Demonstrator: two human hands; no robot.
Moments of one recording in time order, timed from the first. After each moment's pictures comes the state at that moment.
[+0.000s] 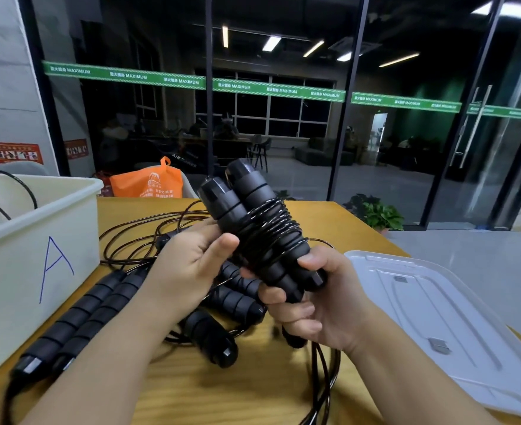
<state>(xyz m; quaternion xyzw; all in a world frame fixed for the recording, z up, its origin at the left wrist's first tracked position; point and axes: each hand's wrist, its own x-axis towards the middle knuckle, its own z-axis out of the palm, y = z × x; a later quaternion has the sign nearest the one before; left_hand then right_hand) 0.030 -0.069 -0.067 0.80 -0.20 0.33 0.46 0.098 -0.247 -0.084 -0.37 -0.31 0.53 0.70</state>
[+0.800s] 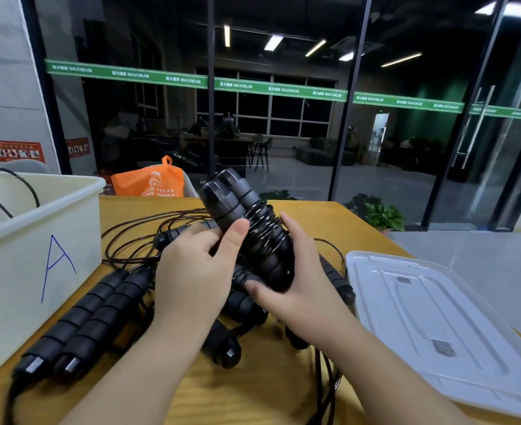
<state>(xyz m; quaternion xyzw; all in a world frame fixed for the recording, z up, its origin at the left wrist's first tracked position) 0.037 -0.085 -0.082 0.79 0.01 0.48 0.38 0.080 -0.226 -0.096 -0.80 -0.33 -0.09 0.50</state>
